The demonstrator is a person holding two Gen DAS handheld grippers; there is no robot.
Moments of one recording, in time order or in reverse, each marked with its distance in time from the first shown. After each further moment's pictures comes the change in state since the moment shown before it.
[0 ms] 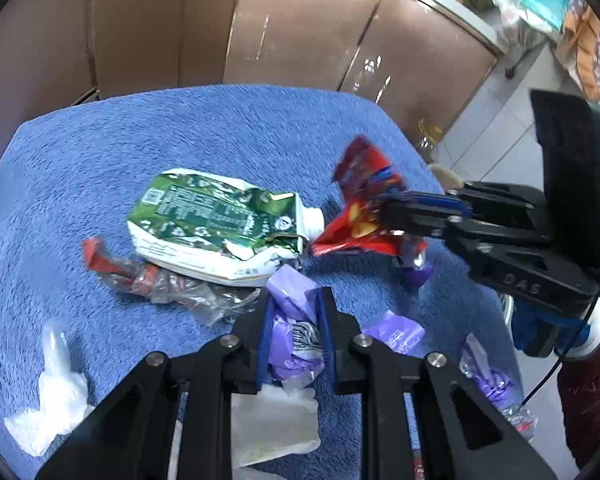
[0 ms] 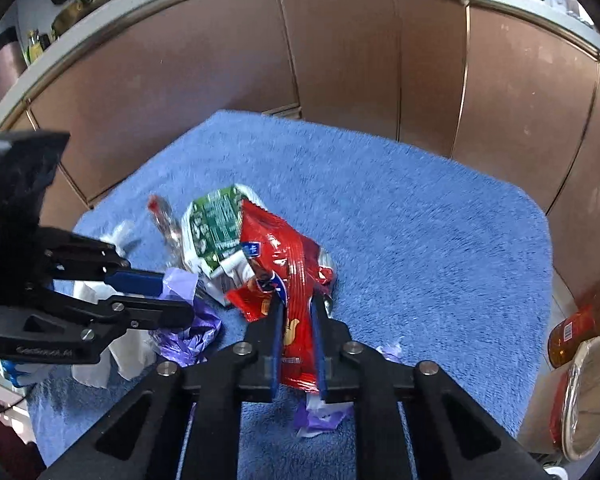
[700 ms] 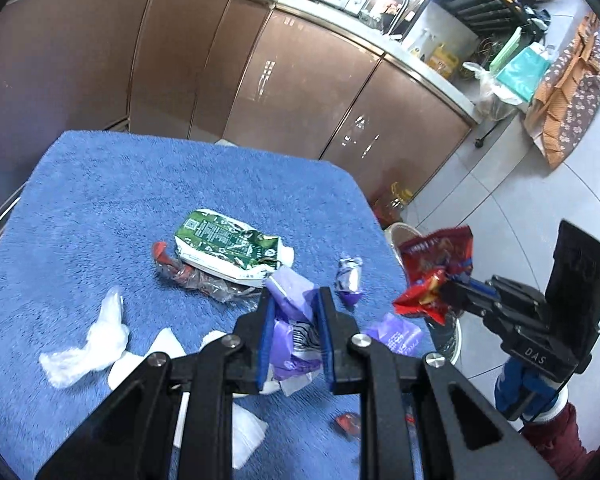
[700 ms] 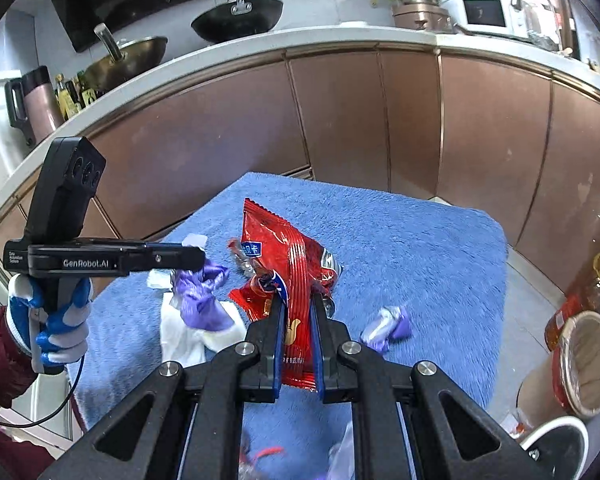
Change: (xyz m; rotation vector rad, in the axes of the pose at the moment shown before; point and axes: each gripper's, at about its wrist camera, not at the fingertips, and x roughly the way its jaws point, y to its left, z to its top) left arm -0.115 0.005 -0.016 -0.105 -0.181 -0.090; right arm -0.120 0.057 -0.033 0.063 -0.184 -0.021
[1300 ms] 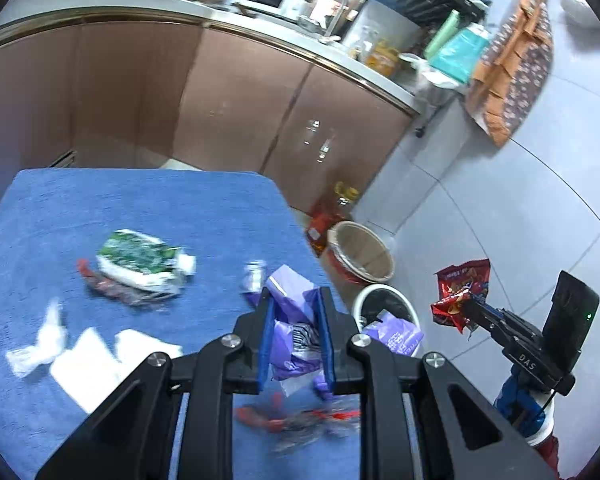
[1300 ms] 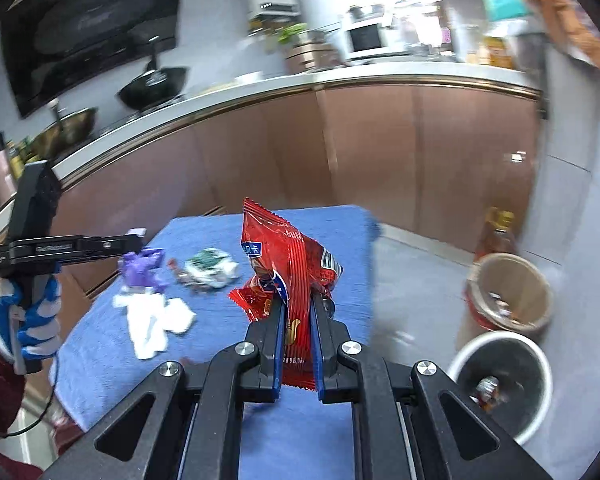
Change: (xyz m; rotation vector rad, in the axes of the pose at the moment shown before) left arm -0.016 -0.105 -0.008 0.115 -0.023 -0.121; right arm -0.145 -0.032 -0.082 0.235 -0.176 -0.330
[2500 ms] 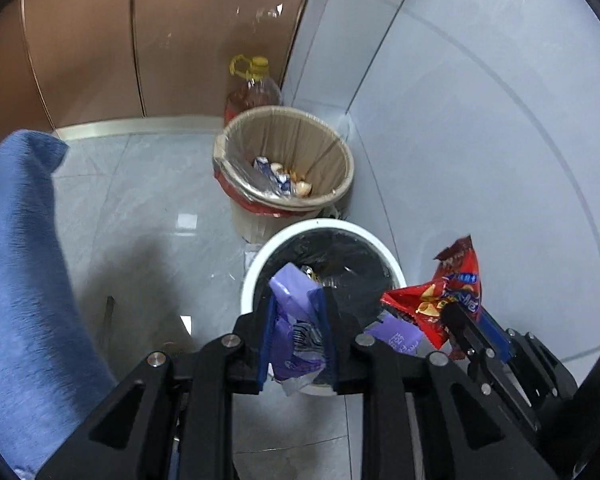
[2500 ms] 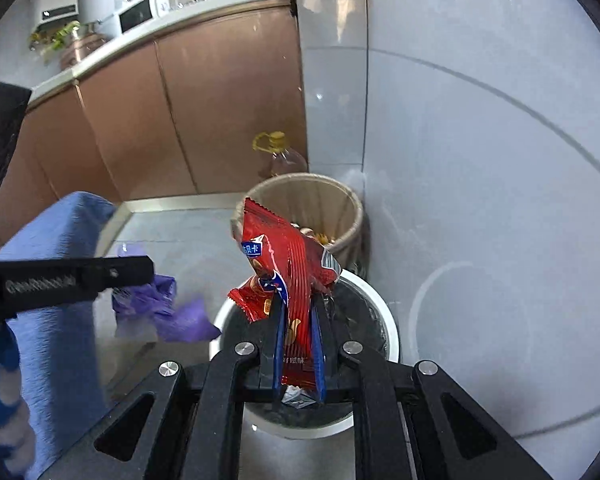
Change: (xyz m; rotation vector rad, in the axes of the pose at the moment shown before) left arm 0.375 -0.258 -0.026 0.248 0.429 0.038; right arm 0.052 -0.236 -0.072 0.328 0.132 -0.582
